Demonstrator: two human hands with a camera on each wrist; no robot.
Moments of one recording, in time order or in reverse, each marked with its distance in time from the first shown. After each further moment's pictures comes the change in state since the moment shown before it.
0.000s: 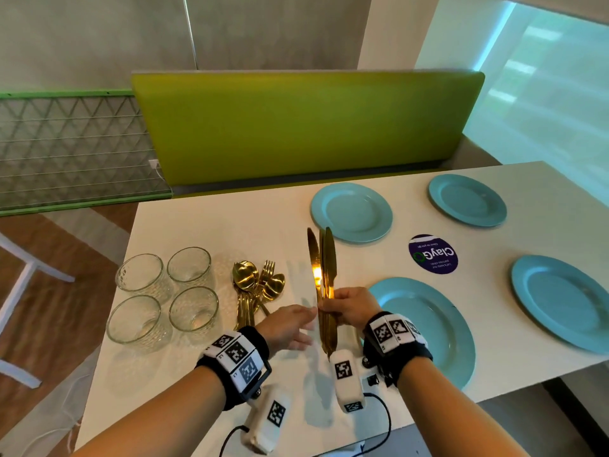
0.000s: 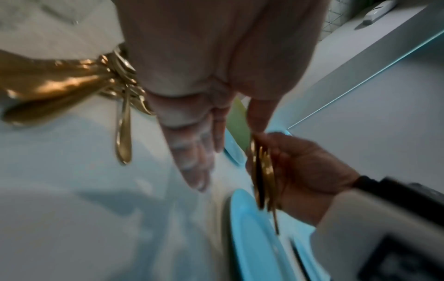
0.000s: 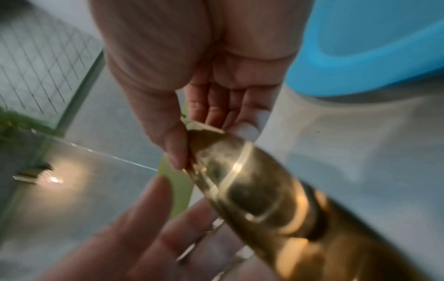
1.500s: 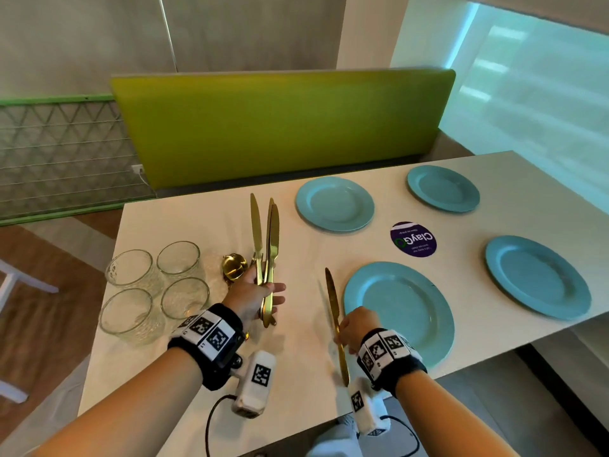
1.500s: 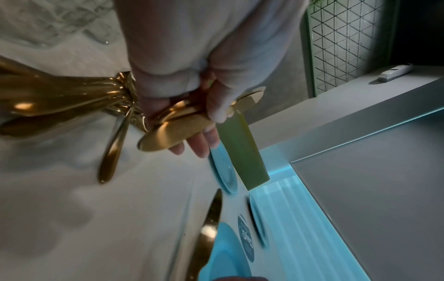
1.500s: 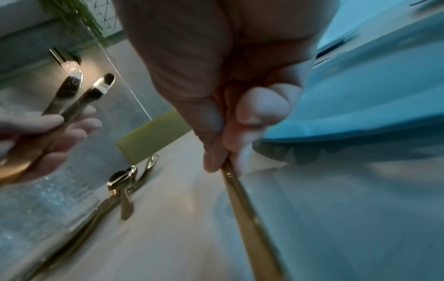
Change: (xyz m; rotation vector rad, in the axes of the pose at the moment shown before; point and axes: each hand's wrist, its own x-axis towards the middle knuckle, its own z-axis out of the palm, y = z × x) left_hand -0.010 0.003 -0.024 -0.253 0.245 0.175; right_hand -0.034 0.045 -0.007 -0.628 0.119 0.235
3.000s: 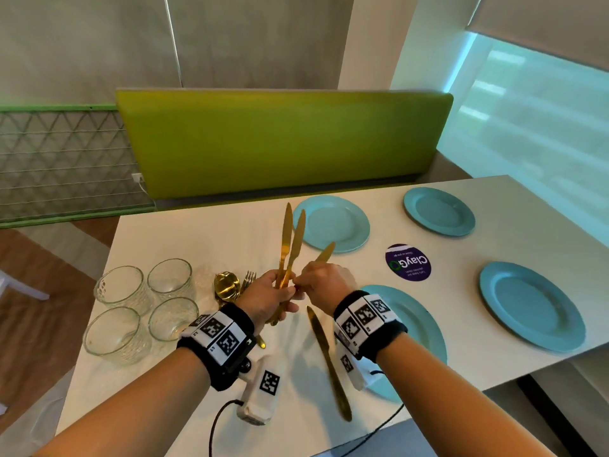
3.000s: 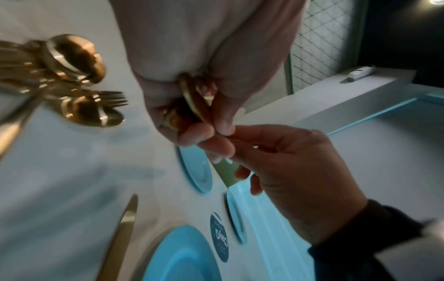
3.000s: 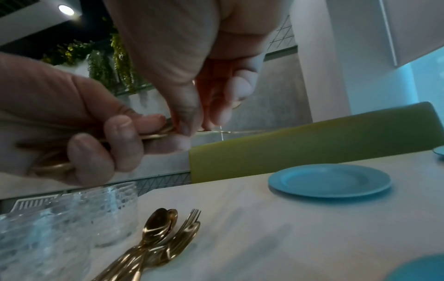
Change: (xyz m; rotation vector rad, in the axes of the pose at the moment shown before) left_hand -0.001 0.039 0.031 0.063 -0.096 0.042; right_hand -0.015 -0.088 -0.062 -0.582 0.346 -0.831
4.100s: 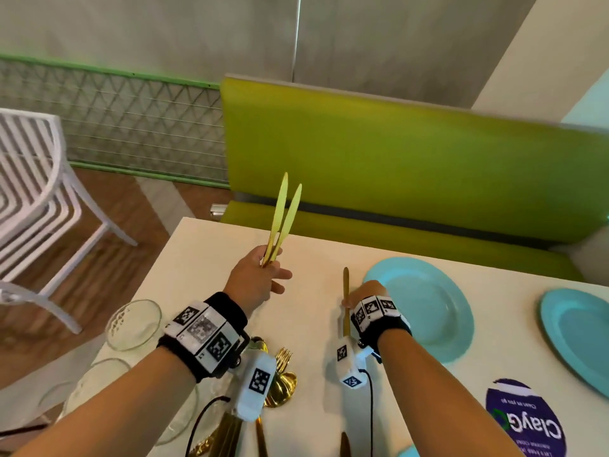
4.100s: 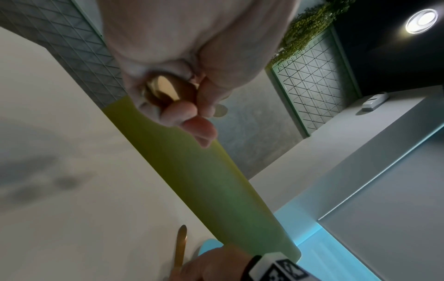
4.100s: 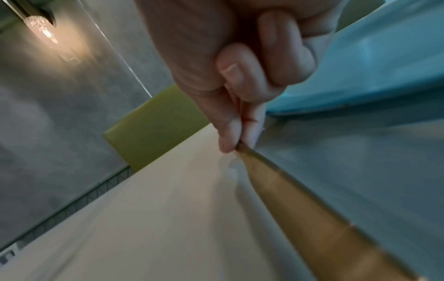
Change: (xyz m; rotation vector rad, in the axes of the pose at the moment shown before) left_hand 0.130 0.079 -0.104 -0.064 0.513 0.129; right_hand 0.251 0.085 0.057 0.437 -0.359 0.681
